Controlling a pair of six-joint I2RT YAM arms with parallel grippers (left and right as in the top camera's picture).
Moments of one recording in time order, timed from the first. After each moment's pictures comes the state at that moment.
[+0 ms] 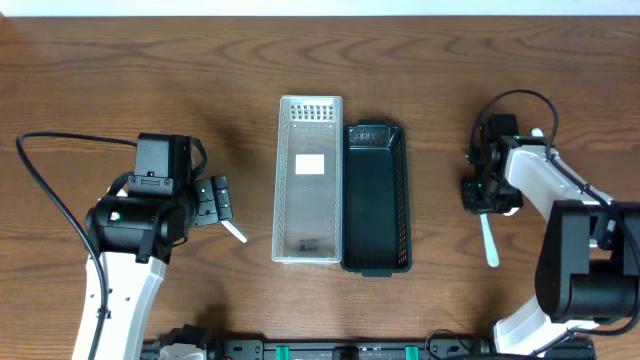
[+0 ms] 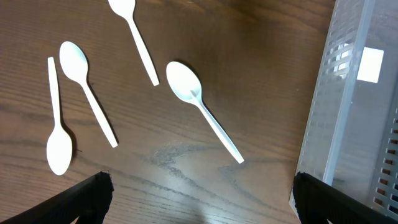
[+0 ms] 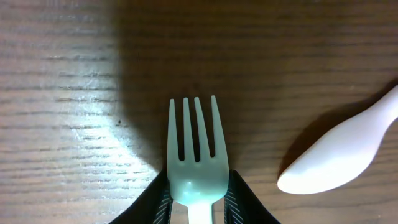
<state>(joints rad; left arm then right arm) -0.11 1.11 1.10 -1.13 -0.13 -0.25 -0.02 1.81 1.04 -0.83 0.13 0.00</state>
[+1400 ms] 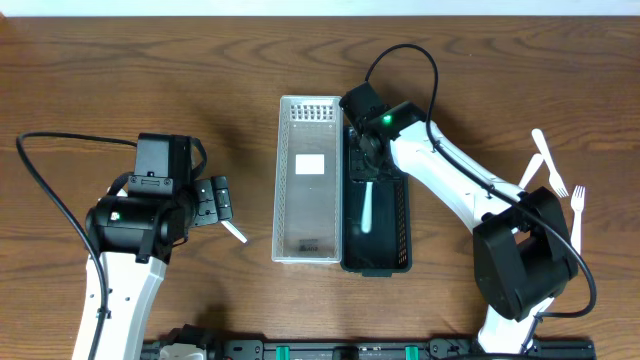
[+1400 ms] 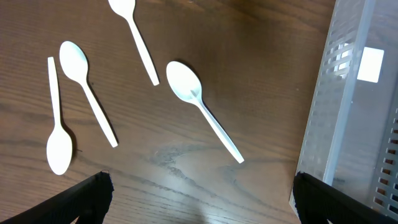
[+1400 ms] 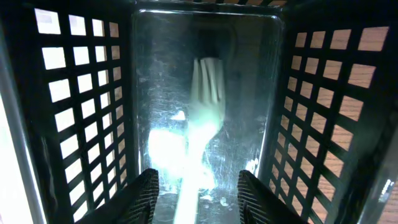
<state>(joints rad) -0.11 1.11 1.10 -1.14 -0.13 -0.25 0.55 1.94 1.47 -0.96 0.05 0.56</state>
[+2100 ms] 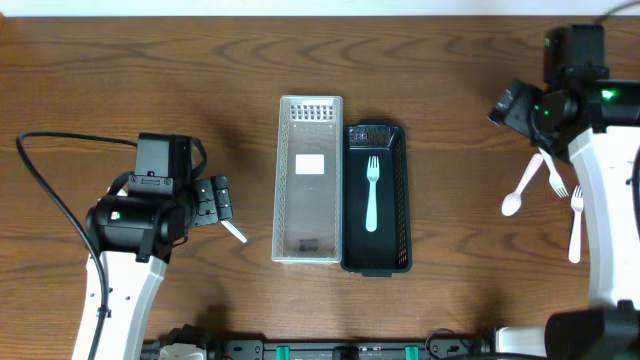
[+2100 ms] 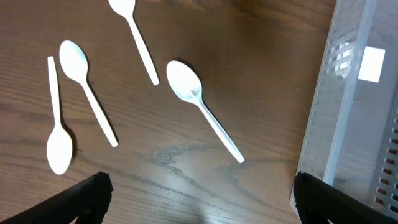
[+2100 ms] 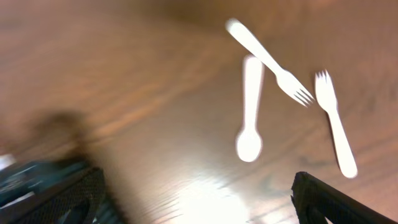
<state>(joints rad) -0.11 1.11 1.10 -1.14 -0.13 -0.25 -0.05 1.58 1.58 -1.19 0.17 0.54</state>
